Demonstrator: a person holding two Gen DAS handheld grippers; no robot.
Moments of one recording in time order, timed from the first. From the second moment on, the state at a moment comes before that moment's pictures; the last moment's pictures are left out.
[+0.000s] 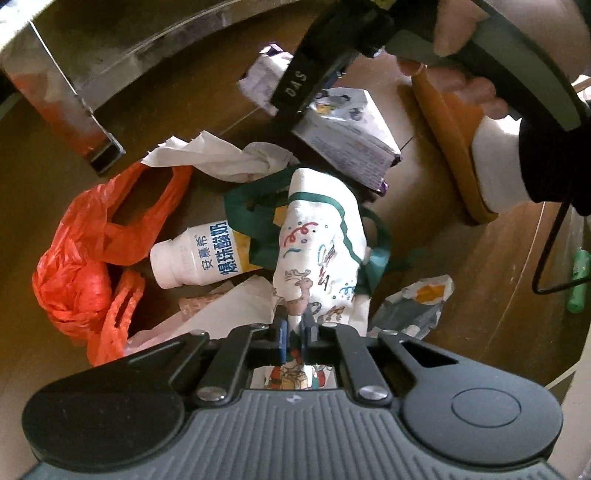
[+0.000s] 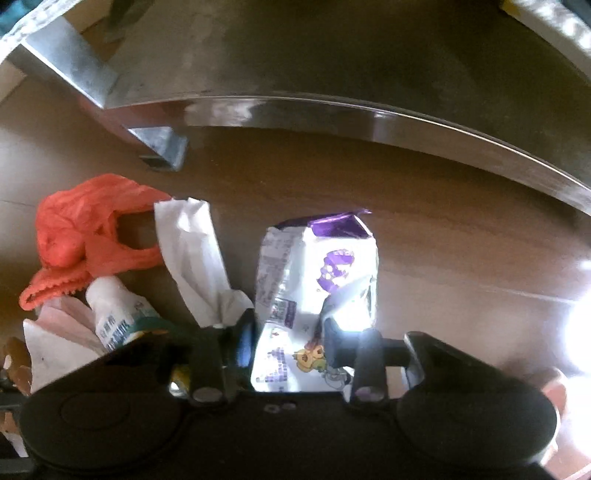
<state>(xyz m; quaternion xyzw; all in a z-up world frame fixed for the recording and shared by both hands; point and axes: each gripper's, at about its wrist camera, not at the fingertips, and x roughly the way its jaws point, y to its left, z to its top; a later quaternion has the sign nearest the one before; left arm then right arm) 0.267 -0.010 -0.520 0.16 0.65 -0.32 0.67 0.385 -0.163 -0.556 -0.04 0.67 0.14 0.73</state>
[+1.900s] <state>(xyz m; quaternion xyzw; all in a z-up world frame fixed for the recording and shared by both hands) 0.273 0.020 0.132 -0.02 0.29 -0.12 0.95 0.309 -0.224 0.104 -0.06 0.24 0.17 0.96</state>
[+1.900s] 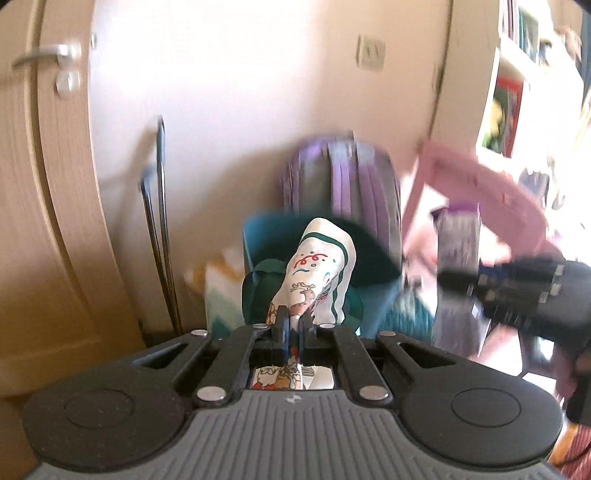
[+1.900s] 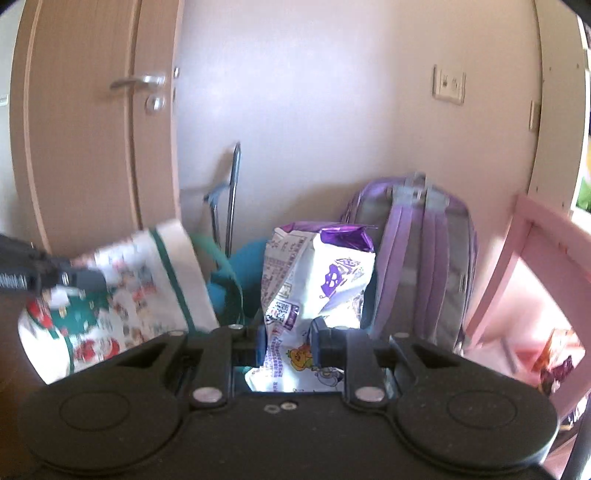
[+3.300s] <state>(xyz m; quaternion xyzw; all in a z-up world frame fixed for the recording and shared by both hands) 0.489 -0.055 0.034 0.02 0.39 -0.09 0.92 0.462 -0.205 0.005 -0.05 0.31 0.14 0.94</state>
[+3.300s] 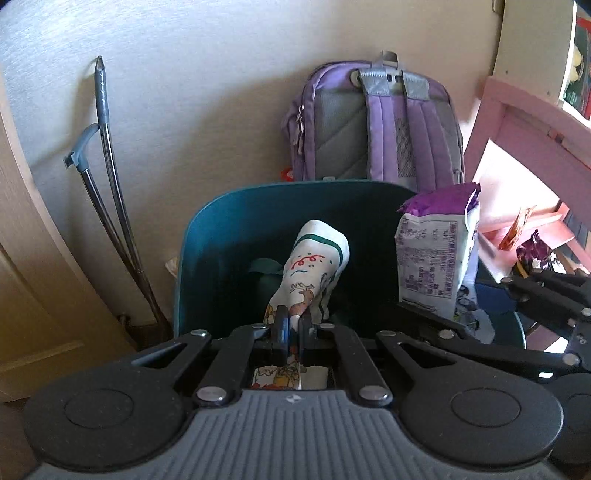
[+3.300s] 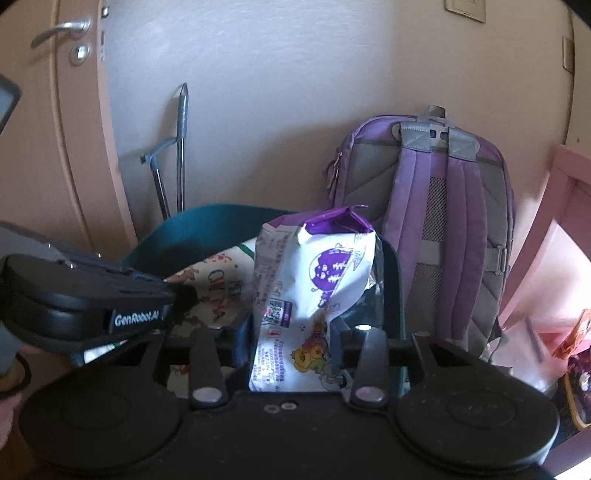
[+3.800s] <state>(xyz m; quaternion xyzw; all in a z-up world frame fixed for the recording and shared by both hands) 0.464 -0.049 0.051 0.00 0.40 -0.09 0.91 0.430 -0.203 0.027 -0.09 0.32 0.15 0.93</state>
